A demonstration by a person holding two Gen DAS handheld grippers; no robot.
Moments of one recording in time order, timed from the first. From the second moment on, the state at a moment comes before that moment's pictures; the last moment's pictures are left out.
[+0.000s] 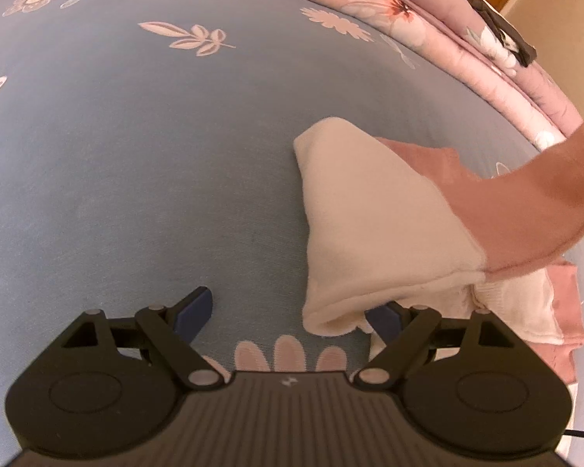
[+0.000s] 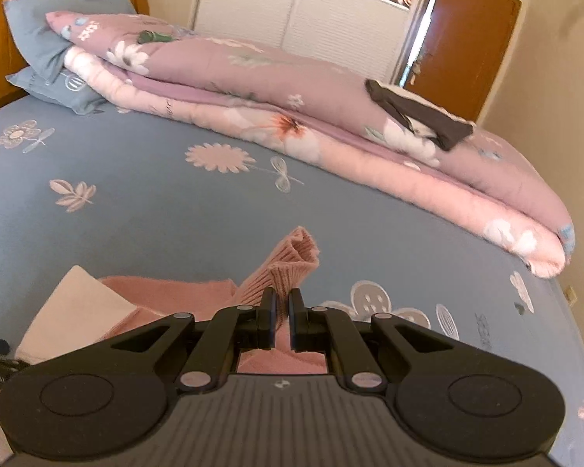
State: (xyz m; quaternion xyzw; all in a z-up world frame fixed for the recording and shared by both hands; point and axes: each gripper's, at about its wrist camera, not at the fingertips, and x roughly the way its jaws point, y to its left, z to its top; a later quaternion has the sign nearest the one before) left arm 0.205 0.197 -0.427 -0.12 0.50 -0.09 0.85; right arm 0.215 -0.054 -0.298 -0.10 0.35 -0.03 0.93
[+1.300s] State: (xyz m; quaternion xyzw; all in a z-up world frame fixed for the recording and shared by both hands) left arm 0.207 0.179 -0.424 -0.08 0.52 -0.10 0.85; right arm 0.161 -0.198 -0.398 0.28 0.42 -0.13 0.85
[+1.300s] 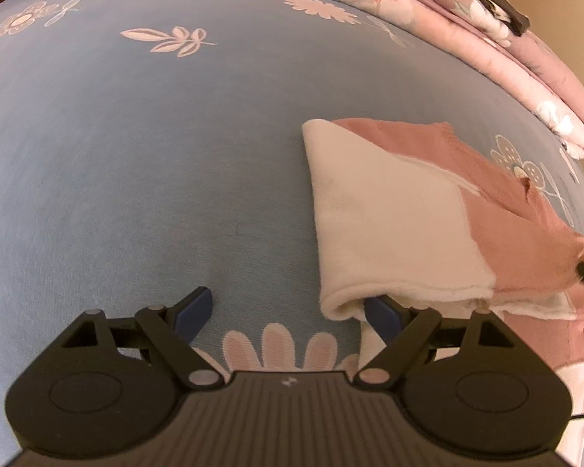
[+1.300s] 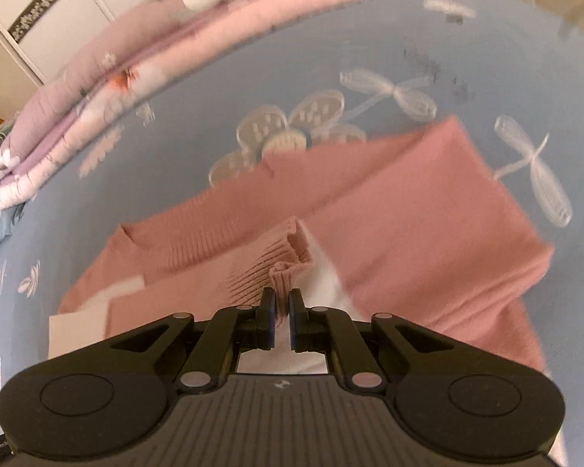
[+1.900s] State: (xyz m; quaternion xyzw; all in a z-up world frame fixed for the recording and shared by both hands) left arm 0.200 0.179 -0.406 -0.07 0.51 -0.12 0.85; right arm 0.157 -0.202 -0.433 0.30 0.44 -0.15 0.83
